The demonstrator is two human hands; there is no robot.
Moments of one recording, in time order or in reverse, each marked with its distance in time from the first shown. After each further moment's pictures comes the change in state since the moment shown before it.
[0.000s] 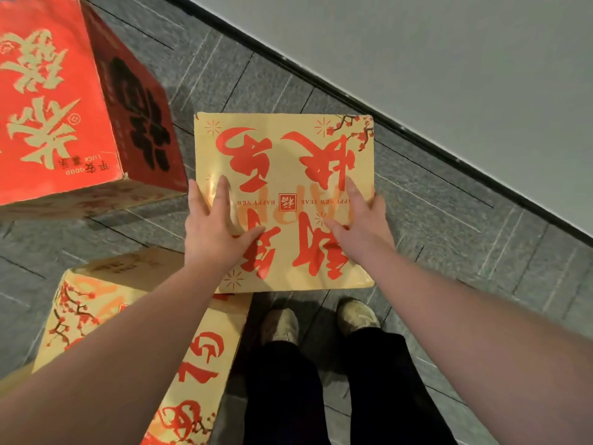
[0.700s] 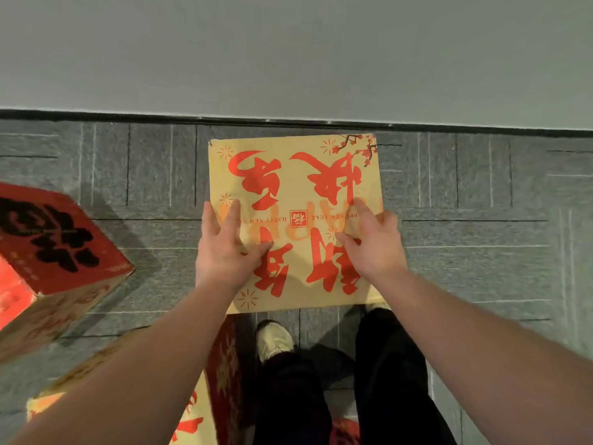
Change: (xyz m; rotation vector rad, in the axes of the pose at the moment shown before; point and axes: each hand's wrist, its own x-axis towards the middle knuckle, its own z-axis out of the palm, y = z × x) left_hand -0.045 0.125 0.038 0.128 -0.172 0.356; right_hand -0.072 0.136 -0.054 0.253 0.266 0.245
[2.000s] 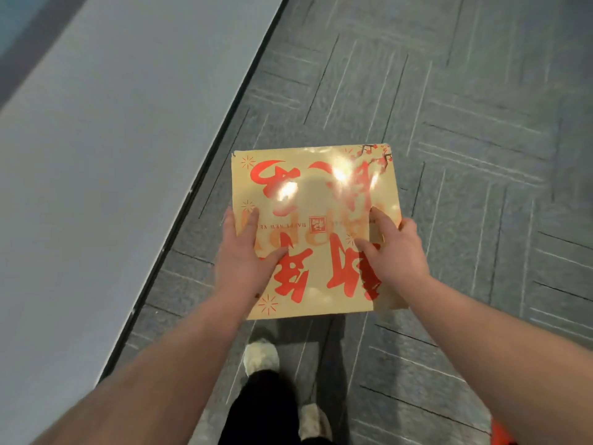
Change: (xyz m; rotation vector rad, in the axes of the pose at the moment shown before) left_hand -0.267 0.676 0.420 0.598 -0.448 1.052; right_hand -0.111 0.640 -0.334 0.682 0.560 0.918
